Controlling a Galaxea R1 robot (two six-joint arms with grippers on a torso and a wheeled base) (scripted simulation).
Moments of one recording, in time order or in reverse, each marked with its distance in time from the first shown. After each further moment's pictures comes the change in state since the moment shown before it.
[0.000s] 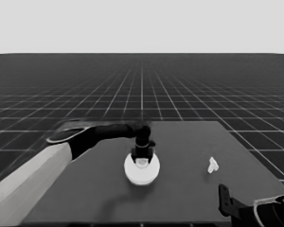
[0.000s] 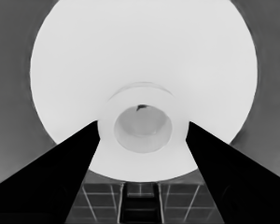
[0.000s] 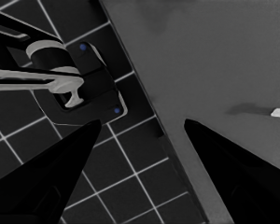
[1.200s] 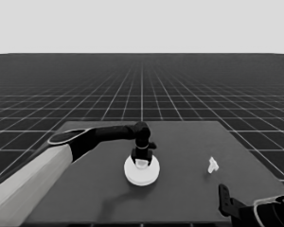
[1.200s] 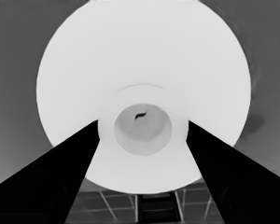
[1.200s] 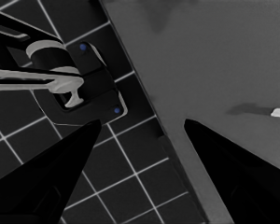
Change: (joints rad) left arm 0.019 0.002 -0.008 0.010 -0.005 0.149; right arm 0.000 0.000 0.000 0.000 0.000 0.000
